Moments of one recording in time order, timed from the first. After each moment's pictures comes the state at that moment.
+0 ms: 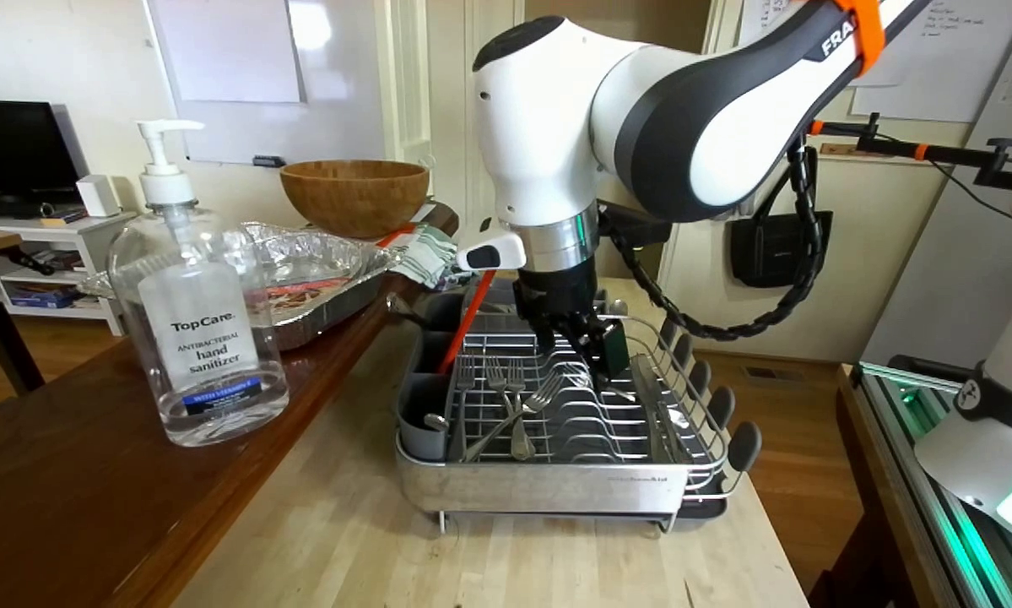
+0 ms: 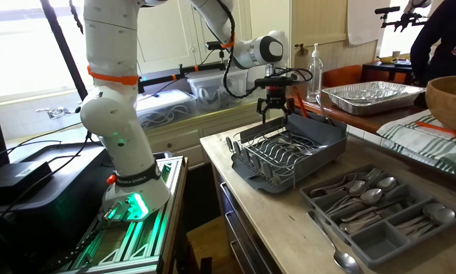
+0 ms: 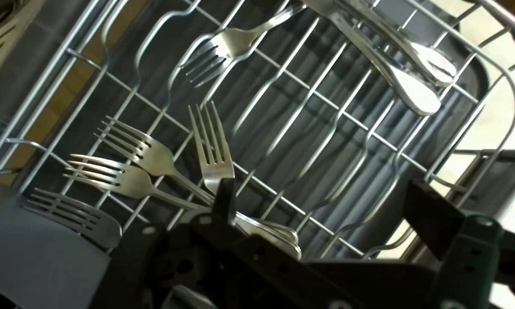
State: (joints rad) arm 0.25 0.29 0.21 -2.04 -0.32 2.07 -0.43
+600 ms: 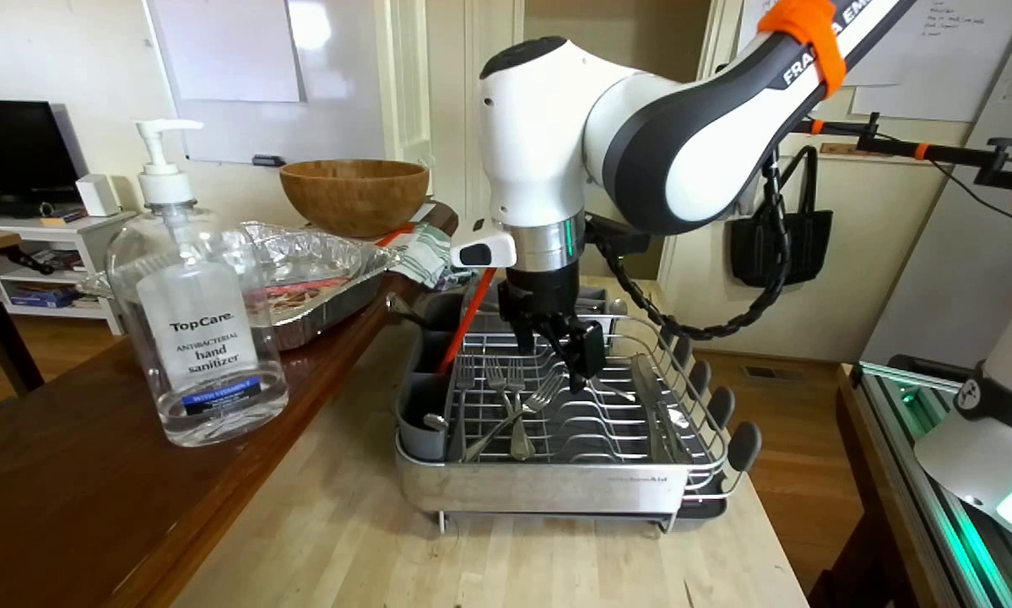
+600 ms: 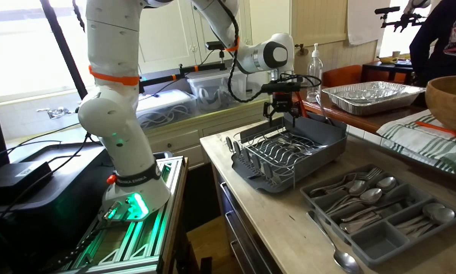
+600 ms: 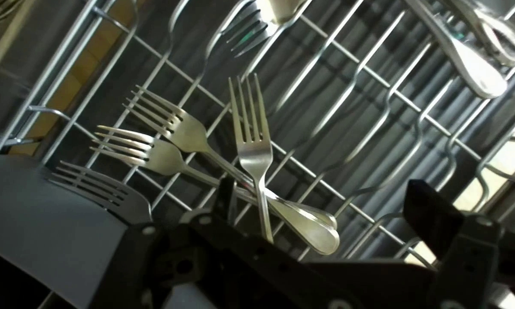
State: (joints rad) arm 0.20 0.32 0.20 -2.05 -0.32 2.21 -0.51
